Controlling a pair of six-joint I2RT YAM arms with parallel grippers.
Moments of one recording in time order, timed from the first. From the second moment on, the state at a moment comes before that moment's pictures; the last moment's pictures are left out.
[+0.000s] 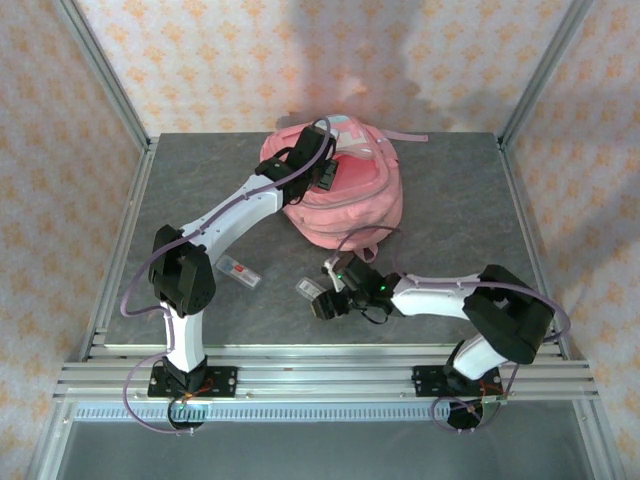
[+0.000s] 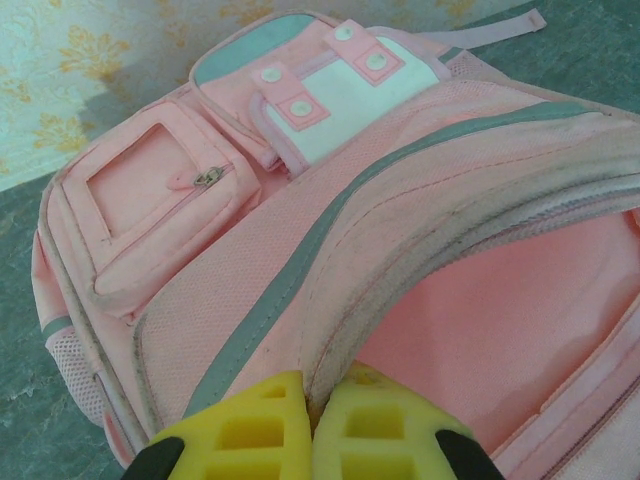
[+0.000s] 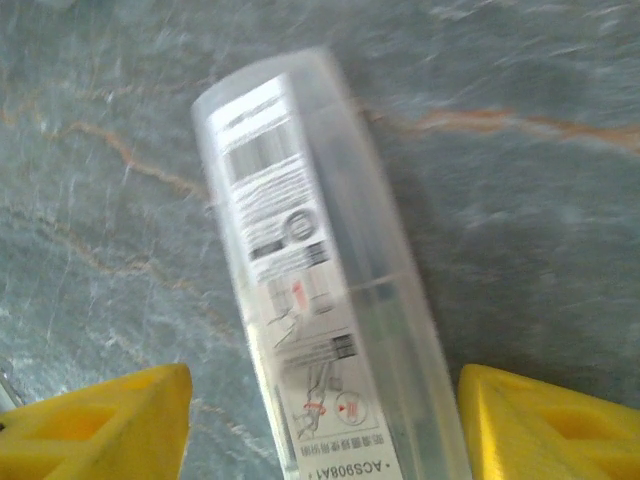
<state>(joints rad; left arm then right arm) -0.57 1.92 1.79 -0.56 -0.29 -0.12 0.94 1.53 0.66 -0.06 -0.15 0.42</state>
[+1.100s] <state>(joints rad) -0.54 1.87 1.70 -0.51 -0.20 -0.17 1.00 1.22 0.67 -0.16 0.28 0.47</state>
